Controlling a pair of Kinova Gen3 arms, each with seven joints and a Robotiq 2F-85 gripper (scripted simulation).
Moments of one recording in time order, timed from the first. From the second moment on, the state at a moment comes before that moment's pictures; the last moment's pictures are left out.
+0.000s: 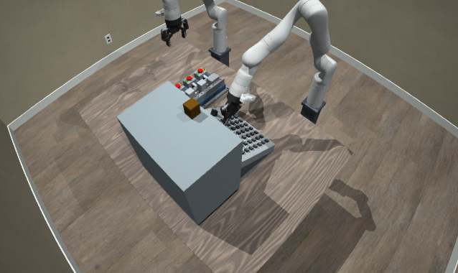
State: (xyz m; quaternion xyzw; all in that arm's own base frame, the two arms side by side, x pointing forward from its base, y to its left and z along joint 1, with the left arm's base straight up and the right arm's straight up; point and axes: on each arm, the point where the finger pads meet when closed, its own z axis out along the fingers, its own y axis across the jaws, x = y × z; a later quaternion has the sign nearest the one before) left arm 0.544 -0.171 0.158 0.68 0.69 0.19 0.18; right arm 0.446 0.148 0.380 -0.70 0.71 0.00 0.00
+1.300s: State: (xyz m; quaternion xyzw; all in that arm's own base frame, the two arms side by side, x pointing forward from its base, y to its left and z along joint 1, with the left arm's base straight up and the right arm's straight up) left arm 0.543 -0.168 0.158 0.68 0.69 0.19 0.18; right arm 0.446 0.148 0.380 -0.70 0.71 0.00 0.00
